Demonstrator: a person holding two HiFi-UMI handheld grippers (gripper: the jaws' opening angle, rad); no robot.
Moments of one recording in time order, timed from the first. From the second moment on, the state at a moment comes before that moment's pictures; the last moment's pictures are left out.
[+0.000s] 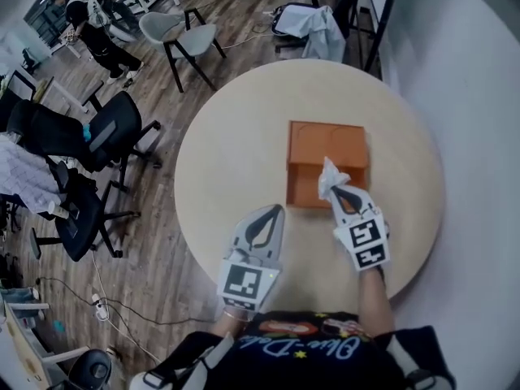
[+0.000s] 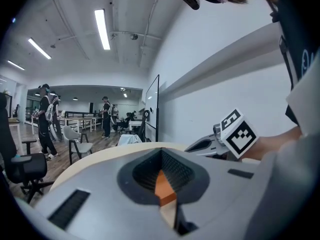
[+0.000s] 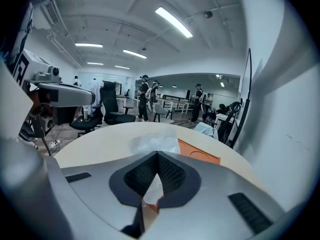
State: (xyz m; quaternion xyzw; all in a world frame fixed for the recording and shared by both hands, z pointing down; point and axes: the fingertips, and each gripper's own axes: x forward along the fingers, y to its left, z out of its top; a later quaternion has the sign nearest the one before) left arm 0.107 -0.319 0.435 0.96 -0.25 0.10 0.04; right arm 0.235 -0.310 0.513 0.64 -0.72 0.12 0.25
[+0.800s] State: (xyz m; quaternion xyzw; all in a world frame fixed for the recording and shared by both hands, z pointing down) left arm 0.143 -0.247 0.397 0.97 -0.24 0.10 0.01; right arm 0.245 -0.222 0.419 0.64 -0.76 0.07 0.13
